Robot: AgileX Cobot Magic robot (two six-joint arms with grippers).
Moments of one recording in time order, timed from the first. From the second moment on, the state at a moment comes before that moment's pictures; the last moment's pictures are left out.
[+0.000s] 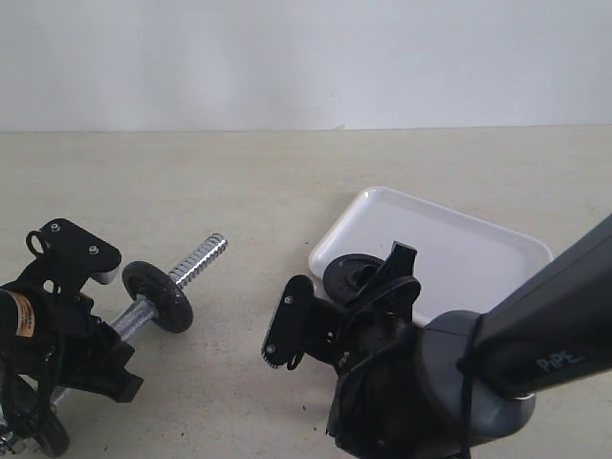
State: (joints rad) left arm -0.37 1.56 -0.46 0.25 0.02 -0.09; right arm 1.04 2.02 -0.77 -1.76 0.83 1.40
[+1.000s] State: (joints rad) left arm -0.37 1.56 -0.46 0.25 0.02 -0.08; right arm 0.95 2.02 -0.84 -1.75 0.77 1.34
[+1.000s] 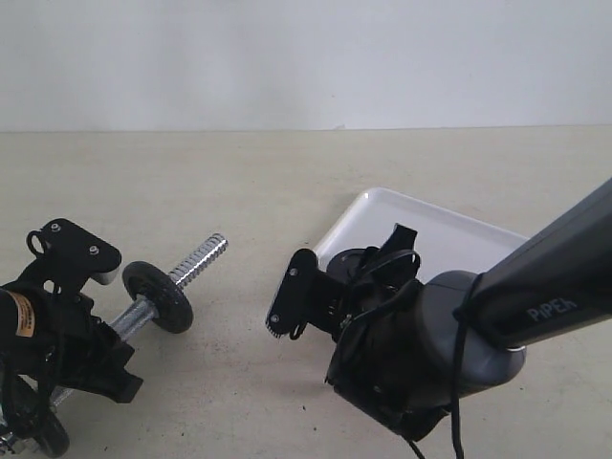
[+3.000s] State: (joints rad) left arm -0.37 1.56 -0.46 0.25 0.02 -0.07; right arm 0.95 1.92 -0.84 -1.73 0.72 1.26
